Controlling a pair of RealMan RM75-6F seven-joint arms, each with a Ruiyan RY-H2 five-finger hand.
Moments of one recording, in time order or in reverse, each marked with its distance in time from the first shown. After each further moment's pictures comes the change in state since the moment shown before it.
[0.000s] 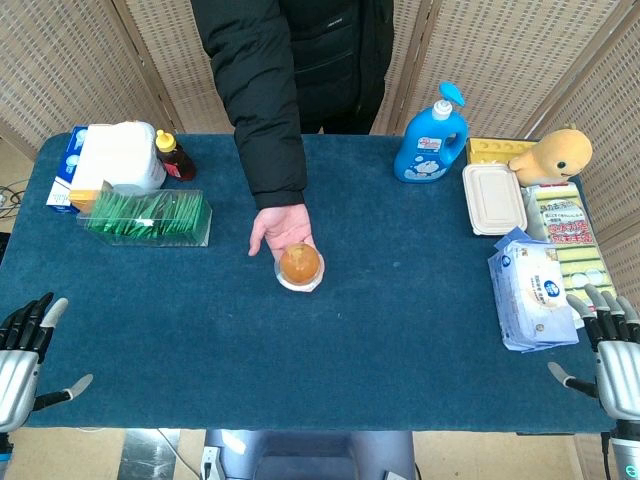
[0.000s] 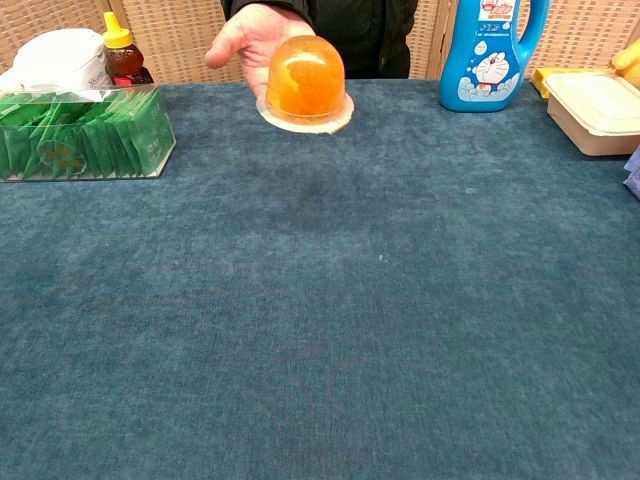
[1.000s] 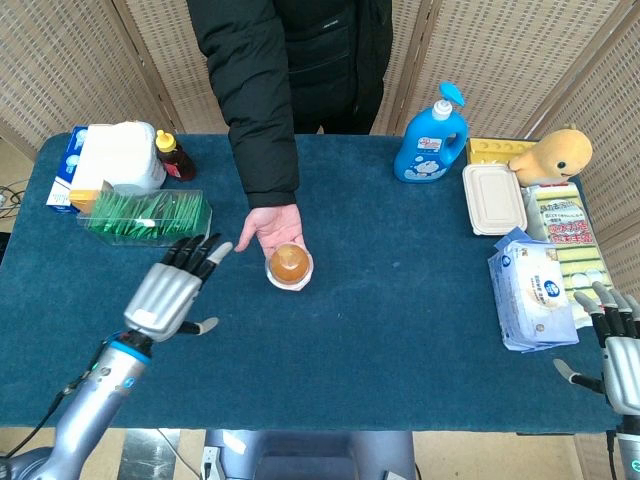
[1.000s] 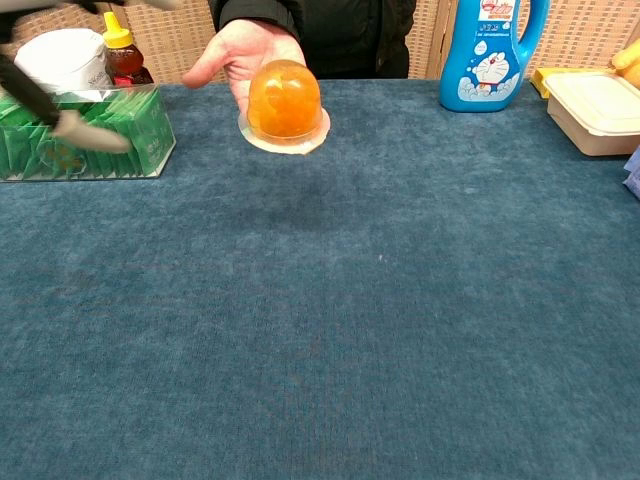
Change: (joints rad) left arm -0.613 -0.148 -0.312 -0.304 -0.602 -0.479 0.594; right arm 0.008 0.011 0.014 0.014 0.041 -0.030 0.045
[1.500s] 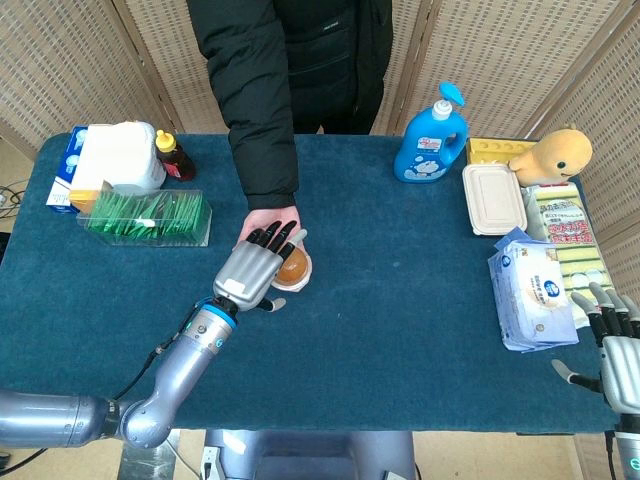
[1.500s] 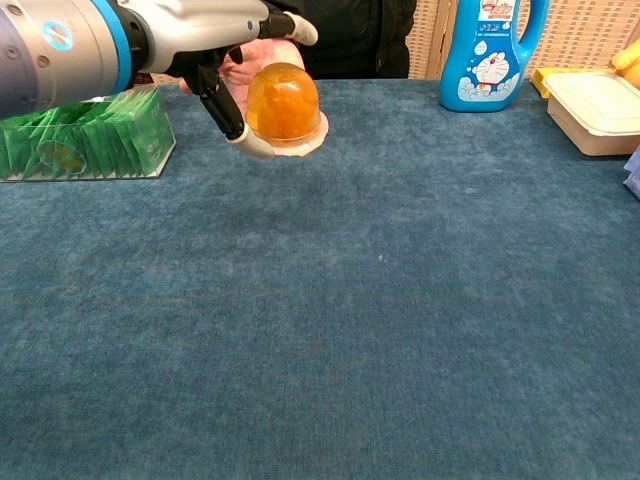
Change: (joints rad) left arm -0.330 -0.265 -0.067 0.237 -0.336 -0.007 0.149; right arm 0.005 -0.003 -0.005 0.006 0.001 -0.016 0.007
